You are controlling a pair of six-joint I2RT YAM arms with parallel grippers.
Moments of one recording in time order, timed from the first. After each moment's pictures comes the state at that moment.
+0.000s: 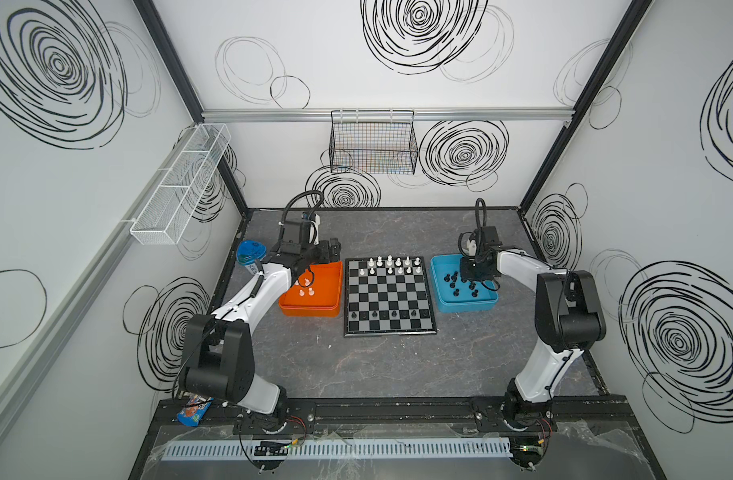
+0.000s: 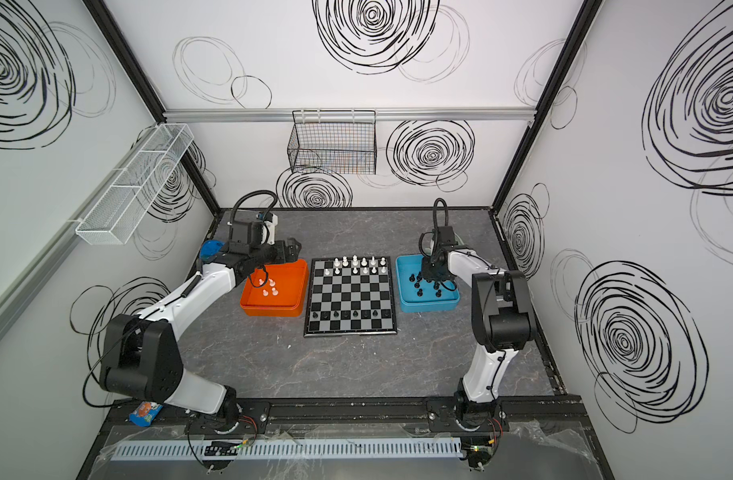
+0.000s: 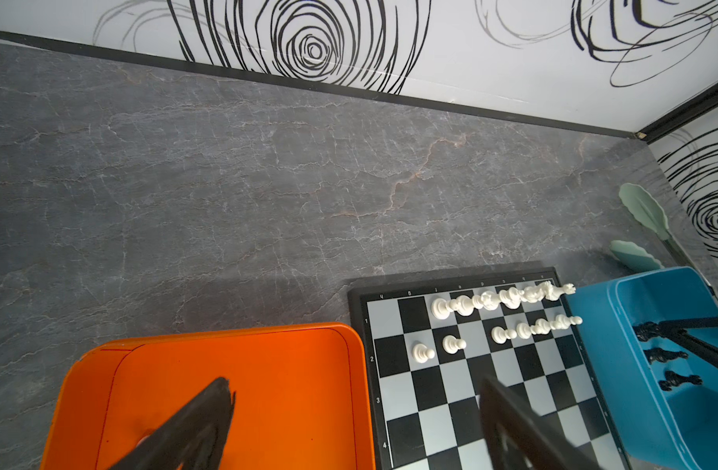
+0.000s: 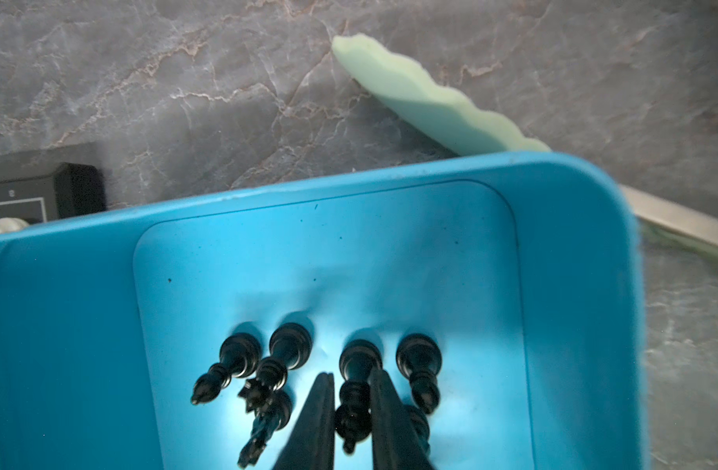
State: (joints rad) left arm -0.15 1.52 1.09 -0.26 0.16 -0.26; right arm 0.07 1.81 1.17 -0.50 -0.07 0.18
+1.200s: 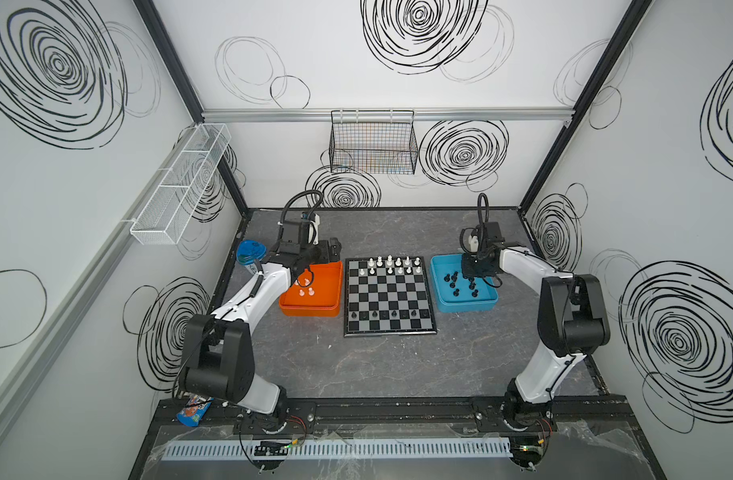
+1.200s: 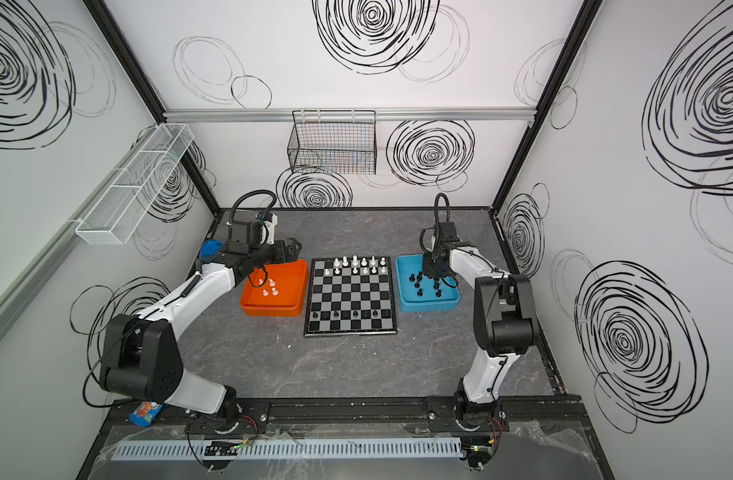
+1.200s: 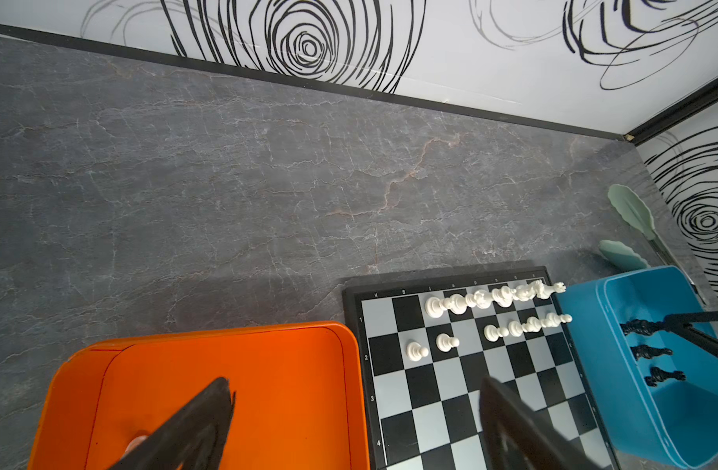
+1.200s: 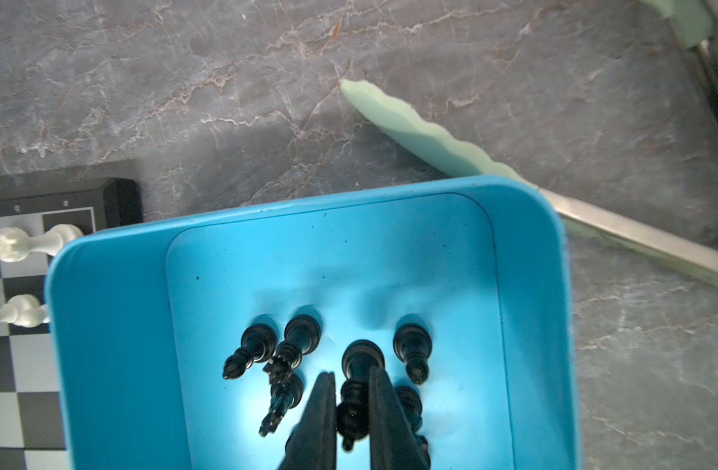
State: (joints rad) left arm -0.14 1.52 1.09 -0.26 0.18 -0.26; right arm 0.08 1.77 1.20 -0.55 -0.06 0.18
